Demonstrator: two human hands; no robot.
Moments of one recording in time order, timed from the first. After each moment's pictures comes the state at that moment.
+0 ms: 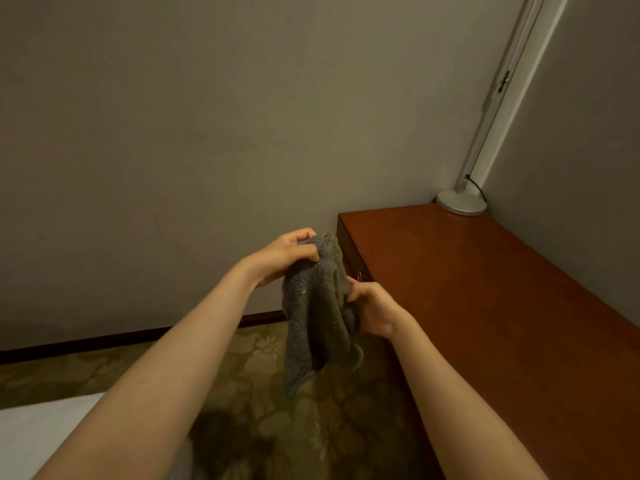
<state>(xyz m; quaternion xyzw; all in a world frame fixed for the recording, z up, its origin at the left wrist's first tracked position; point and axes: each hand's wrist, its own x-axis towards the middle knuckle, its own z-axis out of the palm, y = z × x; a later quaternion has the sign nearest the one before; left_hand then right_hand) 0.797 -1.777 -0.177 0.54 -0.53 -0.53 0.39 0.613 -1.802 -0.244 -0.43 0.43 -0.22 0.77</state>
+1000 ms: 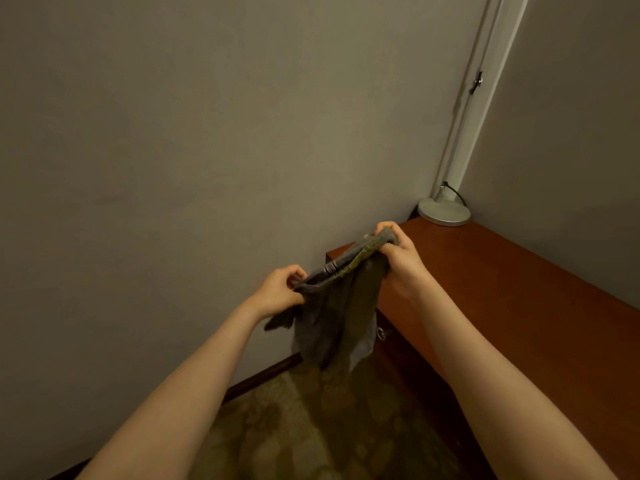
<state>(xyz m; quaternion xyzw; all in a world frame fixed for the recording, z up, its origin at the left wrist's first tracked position) 0.944 -2.023 -0.243 0.55 -0.70 -0.37 0.25 0.731 -2.010 -0.184 -0.45 0.46 -0.54 0.53</state>
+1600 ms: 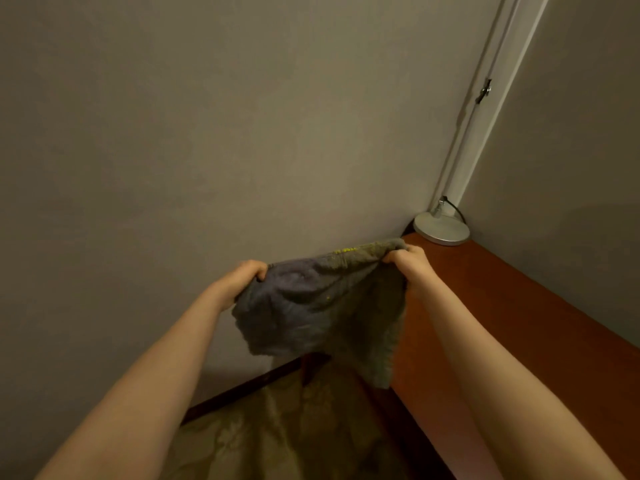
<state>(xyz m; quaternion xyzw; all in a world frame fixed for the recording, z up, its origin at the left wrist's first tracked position) 0.929 -2.109 -0.228 0.67 -0.46 -0.48 0.32 0.655 -2.124 -0.199 -0.41 0.67 -0.42 0.45</state>
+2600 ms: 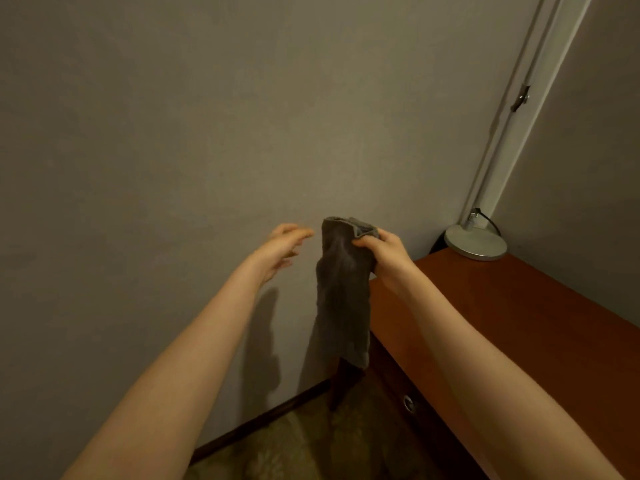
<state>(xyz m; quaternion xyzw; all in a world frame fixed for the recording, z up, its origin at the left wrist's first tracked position) 0.949 -2.188 -0.166 0.62 -0.47 -0.51 0.38 0.772 -2.176 -0.170 -0.45 0.50 -0.49 0.55</state>
